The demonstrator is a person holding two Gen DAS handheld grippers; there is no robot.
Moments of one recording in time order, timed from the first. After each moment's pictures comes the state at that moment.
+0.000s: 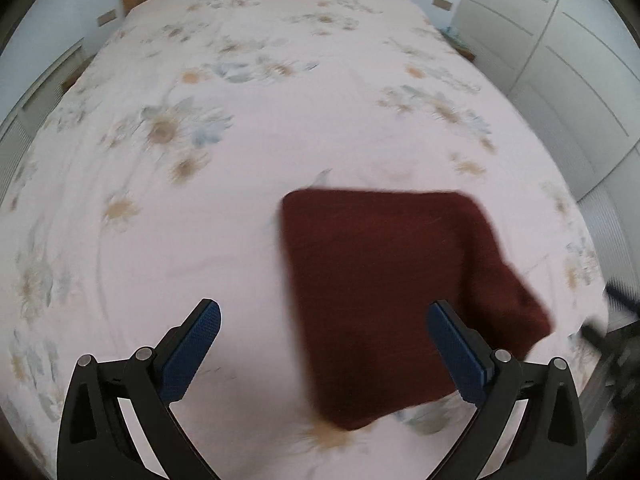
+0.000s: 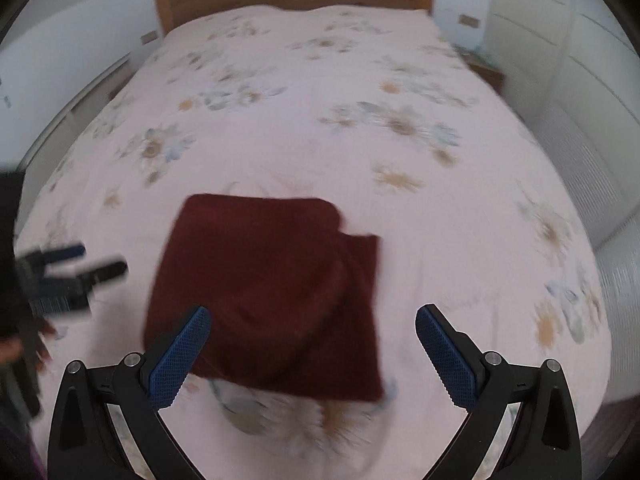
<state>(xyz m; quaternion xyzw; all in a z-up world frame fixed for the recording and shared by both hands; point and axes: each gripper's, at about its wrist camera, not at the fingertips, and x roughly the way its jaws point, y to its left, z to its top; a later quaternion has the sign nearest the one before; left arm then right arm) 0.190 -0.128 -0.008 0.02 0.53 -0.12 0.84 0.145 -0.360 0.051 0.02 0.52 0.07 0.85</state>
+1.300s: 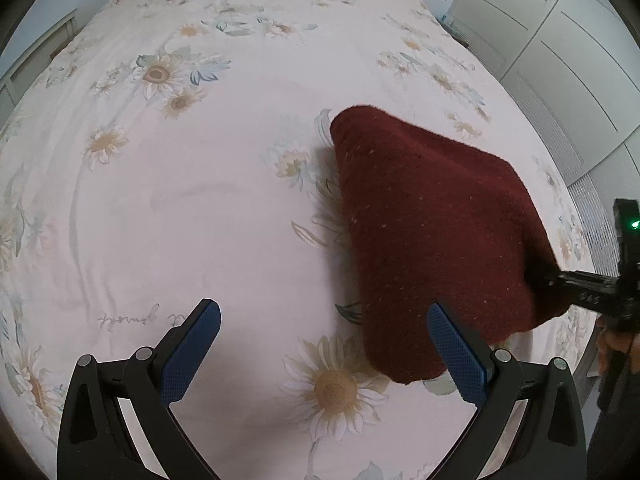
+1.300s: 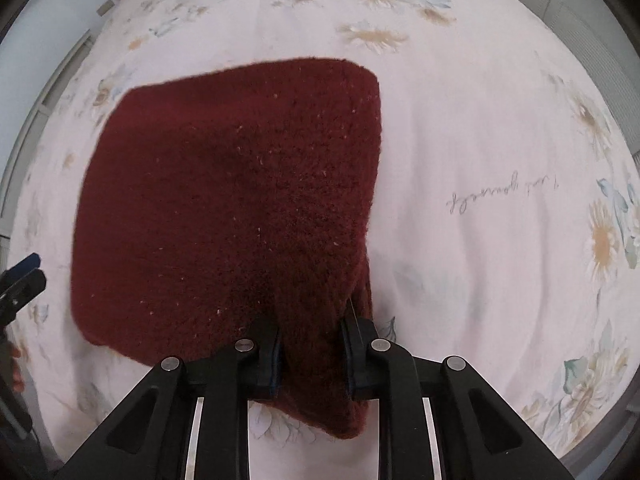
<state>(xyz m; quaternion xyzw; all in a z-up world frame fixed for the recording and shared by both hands) 0.150 -0.108 -0.045 -0.01 0.56 -0.15 0.82 0.131 -0.424 -0.074 0.09 0.64 0.05 0.76</state>
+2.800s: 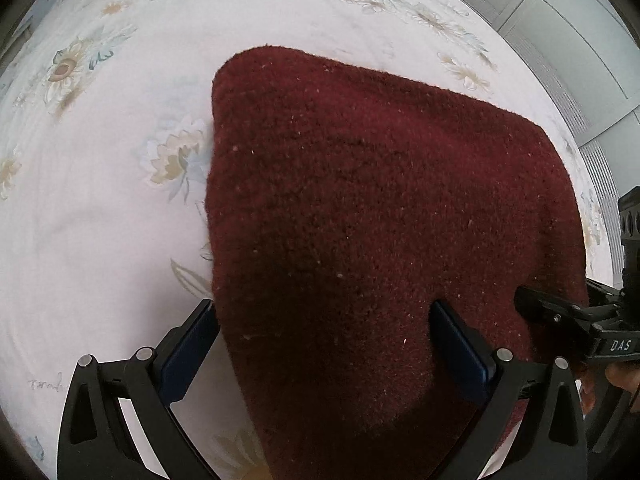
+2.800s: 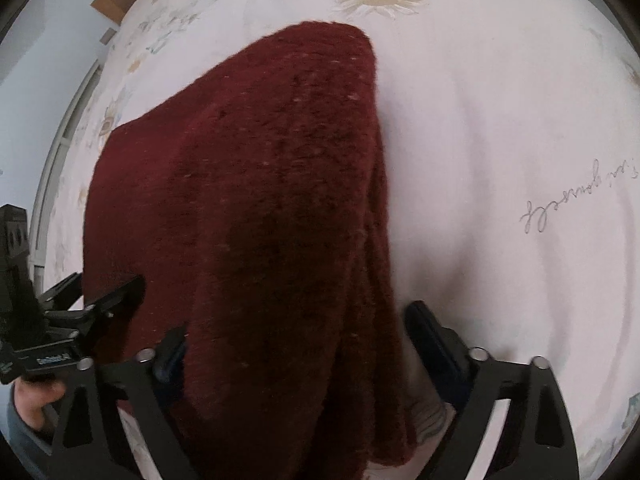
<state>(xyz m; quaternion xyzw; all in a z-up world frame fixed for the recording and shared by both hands) 0.213 -0.188 -0.128 0.01 0.61 -0.17 0.77 0.163 -0.425 -0.120 0.19 0.64 0.10 0.74</state>
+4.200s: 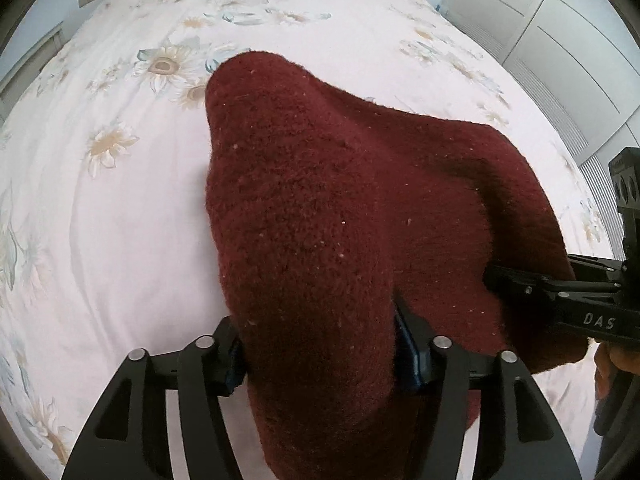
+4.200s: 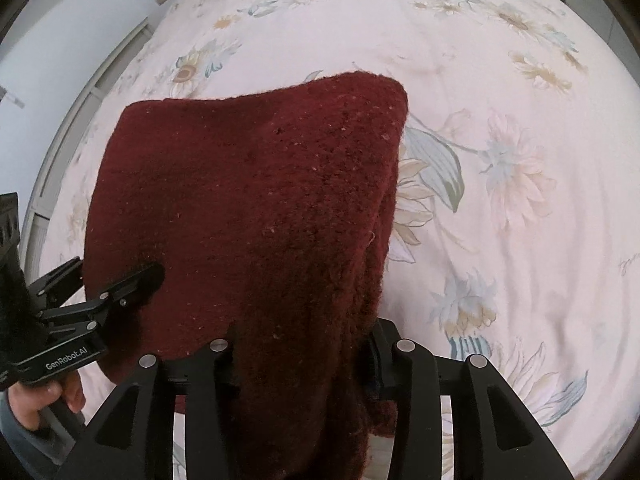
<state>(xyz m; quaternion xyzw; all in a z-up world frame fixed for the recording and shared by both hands) 0.174 -0.036 -0.103 0.01 0.55 -0.16 0.82 0.162 -0.252 -0.074 0.10 0.61 0.14 0.77</state>
